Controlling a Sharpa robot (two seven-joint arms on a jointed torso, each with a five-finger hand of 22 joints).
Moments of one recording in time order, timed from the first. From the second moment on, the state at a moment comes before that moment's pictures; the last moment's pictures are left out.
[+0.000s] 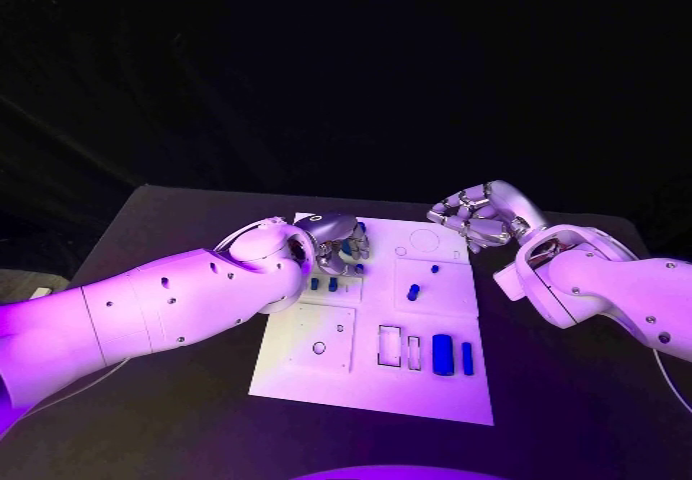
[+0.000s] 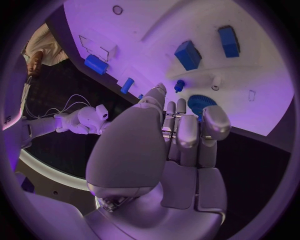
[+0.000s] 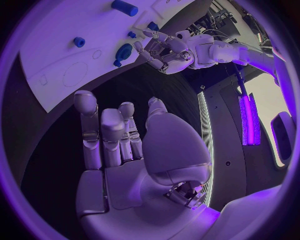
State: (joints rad) left arm 1.19 -0.56 -0.03 1.37 -1.50 -0.21 -0.16; left_hand 1.54 -0.17 0.14 0.25 0.23 1.02 0.10 0.12 0.33 1.00 0.08 0.35 0.19 1.45 0.00 1.22 1.03 0.11 1.30 0.09 1.23 1.16; right arm 1.26 -0.98 -0.12 1.65 -0.91 -0.64 0.03; right_hand 1.25 0.00 -0.18 0.29 0.44 0.98 0.13 0.19 0.16 1.13 0.05 0.92 0.86 1.46 -0.02 1.00 1.01 0.13 1.27 0.09 0.70 1.13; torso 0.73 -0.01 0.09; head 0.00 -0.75
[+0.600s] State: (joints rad) left arm 1.19 -0.51 -0.02 1.30 -1.54 -0.19 -0.16; left_hand 1.57 -0.14 0.20 0.24 0.23 1.05 0.12 0.11 0.29 1.06 0.07 0.32 0.15 1.46 -0.01 1.25 1.05 0.09 1.35 0.09 1.30 1.24; right arm 1.26 -0.98 -0.12 1.65 -0.91 -0.64 0.03; right_hand 1.25 0.00 -0.18 0.29 0.44 0.98 0.13 0.19 0.16 1.13 0.05 0.92 0.86 1.46 -0.02 1.00 1.01 0.13 1.27 0.09 0.70 1.13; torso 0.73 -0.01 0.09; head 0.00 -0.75
